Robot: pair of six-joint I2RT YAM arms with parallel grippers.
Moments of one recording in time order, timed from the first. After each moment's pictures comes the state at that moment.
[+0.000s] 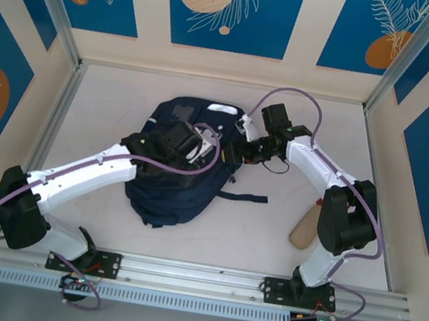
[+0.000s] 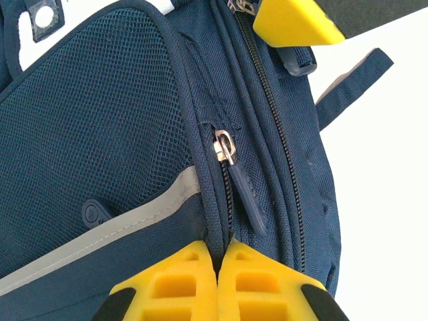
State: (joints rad) left arm -0.83 1.39 1.21 -0.79 -0.11 -0.18; right arm 0.40 1.73 1.33 -0.72 -0.68 0.07
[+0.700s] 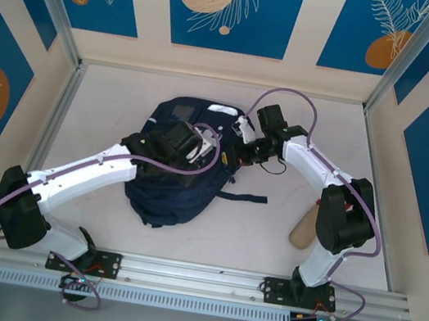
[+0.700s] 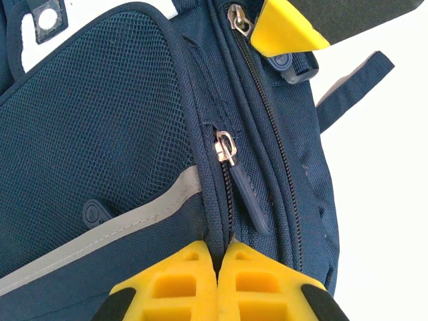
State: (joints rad) left arm -0.83 1.40 1.21 -0.79 -0.12 -0.18; right arm 0.42 1.74 1.33 -0.73 -0.64 0.05
